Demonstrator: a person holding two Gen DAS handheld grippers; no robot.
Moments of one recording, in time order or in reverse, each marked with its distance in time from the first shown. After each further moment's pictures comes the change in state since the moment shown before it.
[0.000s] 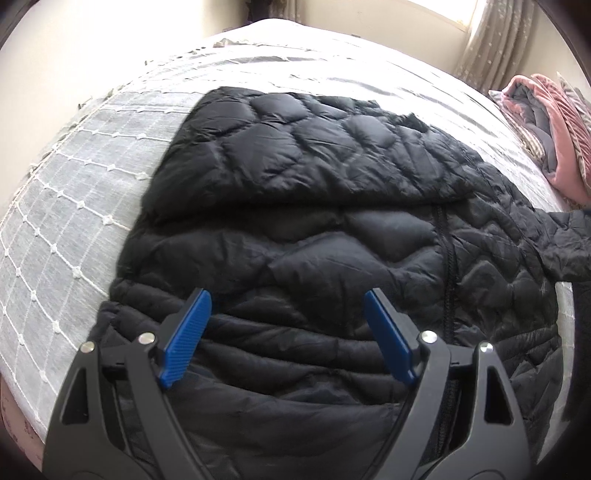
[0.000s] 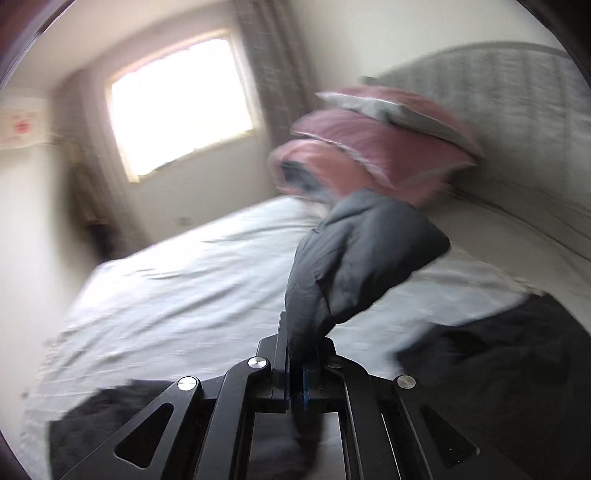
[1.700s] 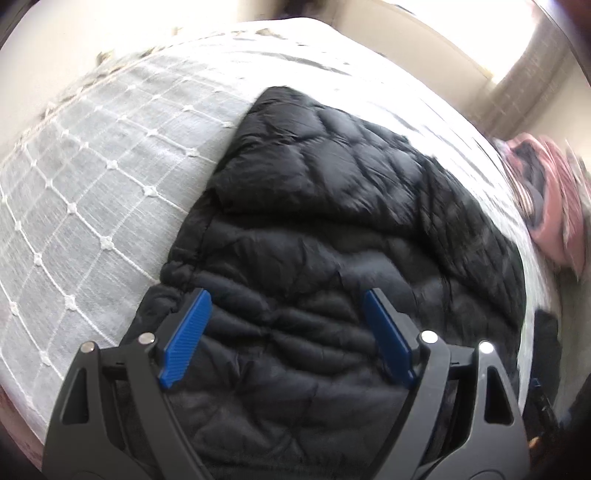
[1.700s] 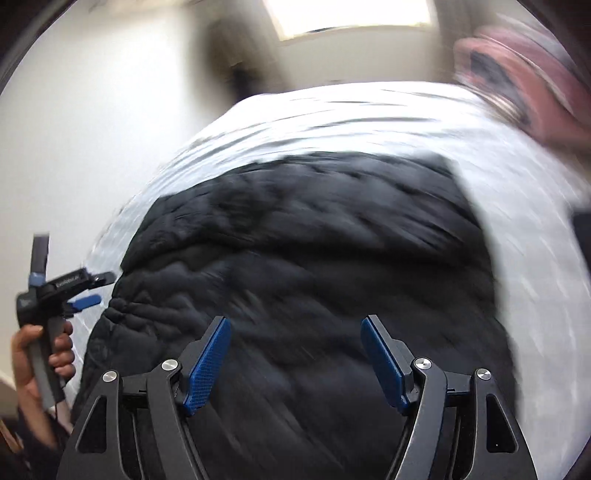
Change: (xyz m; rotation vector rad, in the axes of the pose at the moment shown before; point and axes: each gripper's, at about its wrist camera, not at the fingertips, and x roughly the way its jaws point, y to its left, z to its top) left arm -0.025 0.075 -0.003 -0.137 0.020 -0.143; right arm -0.080 0.014 -0.252 -0.197 0.497 0.303
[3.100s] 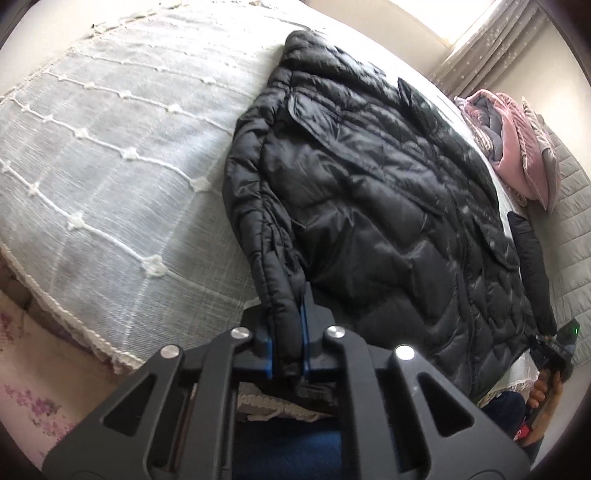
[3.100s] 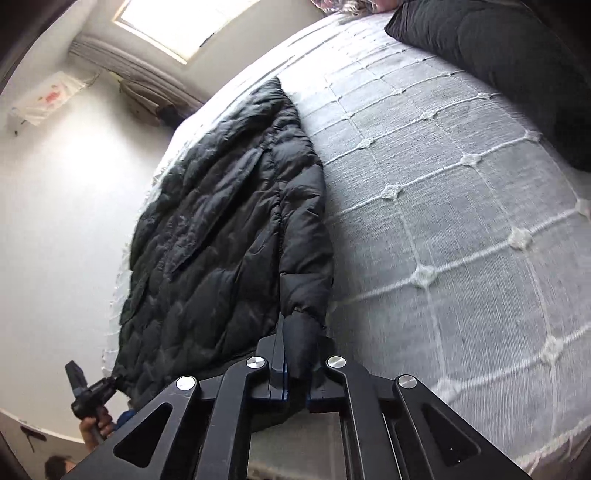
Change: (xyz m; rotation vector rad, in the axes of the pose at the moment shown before) left arm -0.080 0.118 -0.166 0.040 0.091 -0.138; right arm -0.096 -0.114 -0.150 0.371 0.081 0.156
